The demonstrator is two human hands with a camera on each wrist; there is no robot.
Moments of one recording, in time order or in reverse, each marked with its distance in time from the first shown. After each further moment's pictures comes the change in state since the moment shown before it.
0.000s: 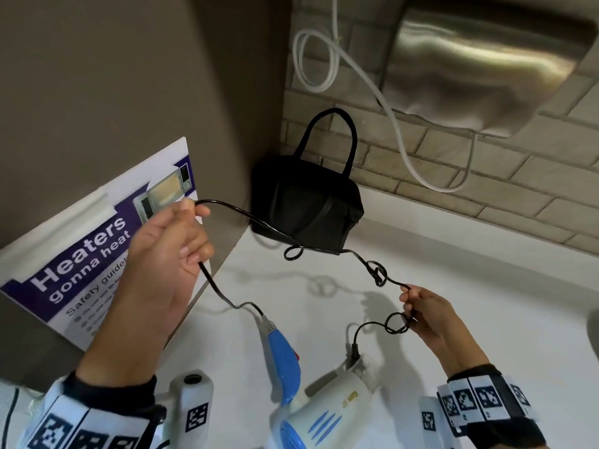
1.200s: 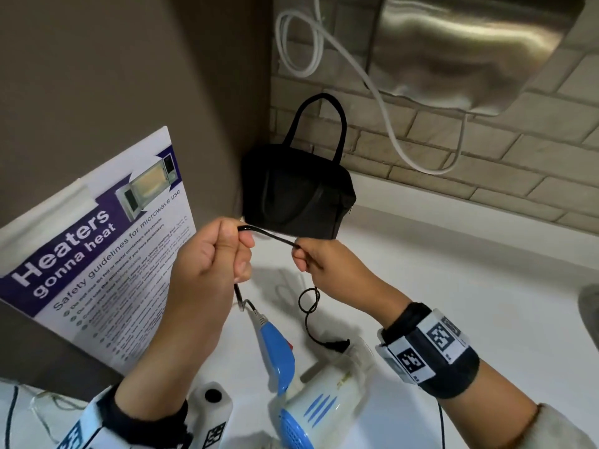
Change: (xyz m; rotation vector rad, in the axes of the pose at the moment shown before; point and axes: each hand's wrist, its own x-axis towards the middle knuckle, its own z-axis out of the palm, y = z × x) left_hand -0.044 -0.024 0.035 0.394 -0.121 0.126; right_hand -0.081 -0.046 0.130 -1.094 -0.591 -0.894
